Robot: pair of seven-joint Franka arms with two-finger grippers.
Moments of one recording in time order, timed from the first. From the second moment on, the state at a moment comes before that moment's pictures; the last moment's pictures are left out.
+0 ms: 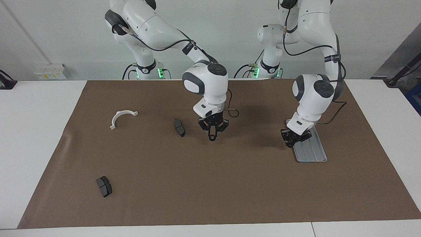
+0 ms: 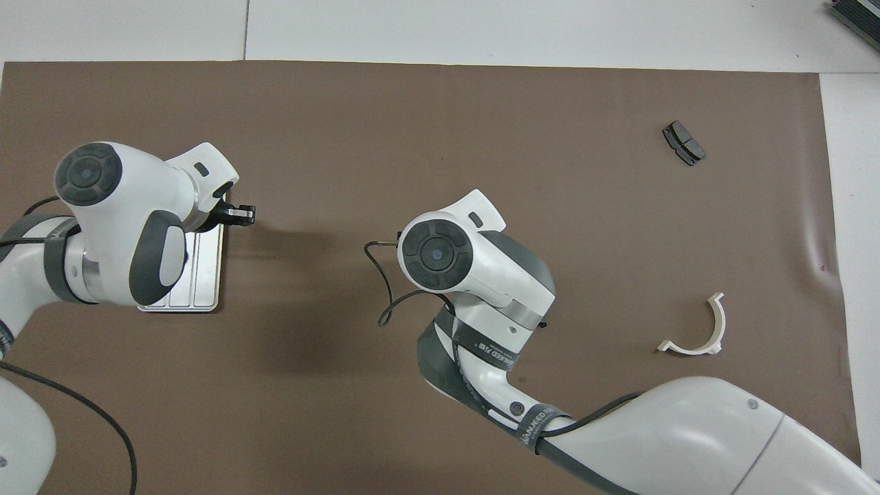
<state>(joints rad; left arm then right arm) -0.14 0.26 -0.07 -1.99 0.00 2.35 -0.11 0.07 0.49 0.63 -1.68 -0.52 2.17 1.04</state>
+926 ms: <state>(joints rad) -0.59 0.27 -0.07 -1.99 -0.01 2.35 -0.67 0.02 0.29 -0.01 -1.90 0.02 2.22 -0.12</state>
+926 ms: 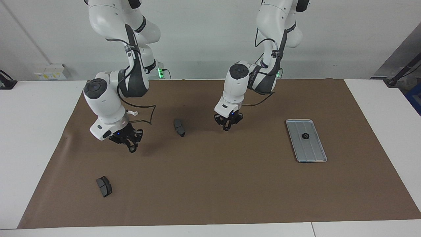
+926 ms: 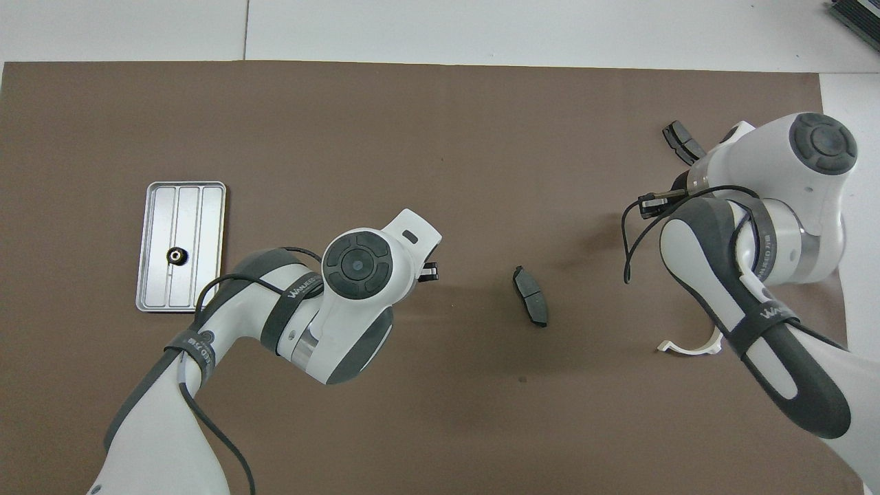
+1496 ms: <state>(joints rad) -0.48 0.26 -0.04 -1.98 0.00 2.35 -0.62 0.02 0.29 -0.08 -2.03 0.04 2.39 -0.22</state>
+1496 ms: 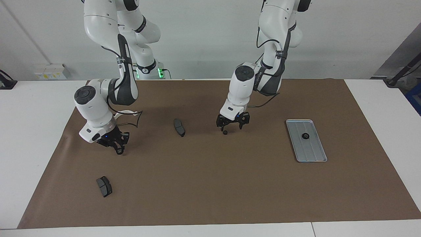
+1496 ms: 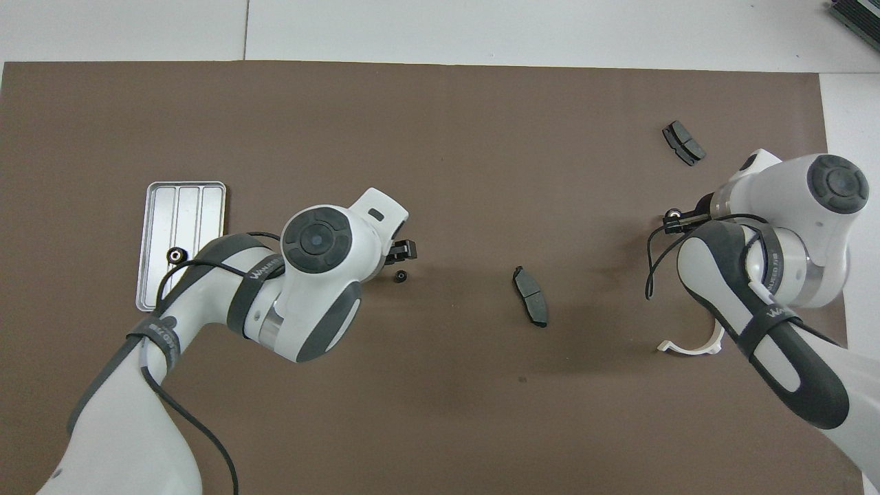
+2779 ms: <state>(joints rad) 0.06 0.19 -0.03 -2.16 -0.01 2.34 -0.03 0.08 0.21 0.32 -1.90 0.00 2.25 0.44</state>
